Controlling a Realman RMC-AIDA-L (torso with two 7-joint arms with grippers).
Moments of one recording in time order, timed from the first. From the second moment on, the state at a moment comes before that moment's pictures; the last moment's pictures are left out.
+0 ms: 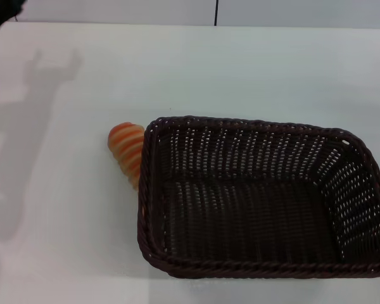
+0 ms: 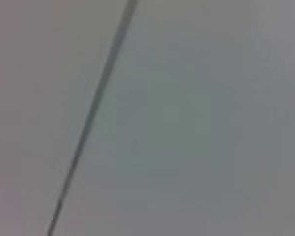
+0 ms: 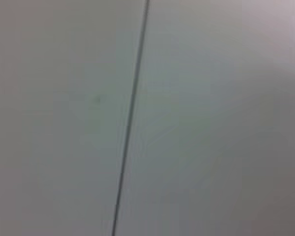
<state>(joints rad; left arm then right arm) -0.20 -1.99 -1.48 -1.12 2.89 0.20 -0.45 0.37 2.08 -1.91 -0.40 1.02 -1.34 -0.37</state>
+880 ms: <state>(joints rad) -0.37 -2.06 -1.63 -1.66 2.88 -1.13 -0.38 0.47 2.04 -1.89 -0.27 0.98 -1.28 -0.28</state>
